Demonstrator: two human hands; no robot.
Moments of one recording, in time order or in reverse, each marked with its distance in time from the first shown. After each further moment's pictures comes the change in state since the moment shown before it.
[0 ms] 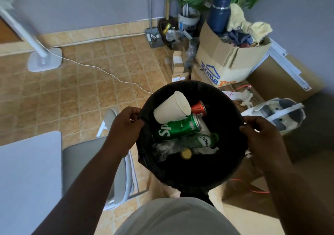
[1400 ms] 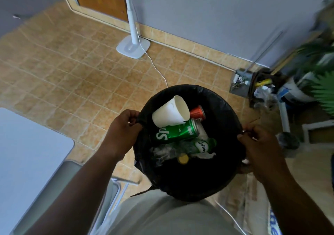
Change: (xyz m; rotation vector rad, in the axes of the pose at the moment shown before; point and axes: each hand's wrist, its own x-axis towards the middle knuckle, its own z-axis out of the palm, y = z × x) left_hand 0.405 0.069 -0.101 -0.242 0.629 -0.263; right_hand 0.482 -0.273 0.343 -0.124 -0.626 -0.251
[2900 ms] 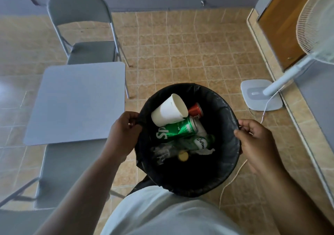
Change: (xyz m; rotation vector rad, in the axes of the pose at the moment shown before) left_hand 0.228 0.013 -0.140 -0.288 0.995 -0.453; right_hand 0.321 -0.274 0.437 -0.320 -0.933 -0.557
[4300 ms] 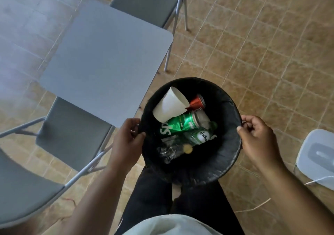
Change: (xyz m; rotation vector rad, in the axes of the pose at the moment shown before) left_hand 0.232 -0.016 0.066 -0.270 0.456 -0.423; right_hand 0.369 -0.072 0.210 -0.336 -0.634 -0.204
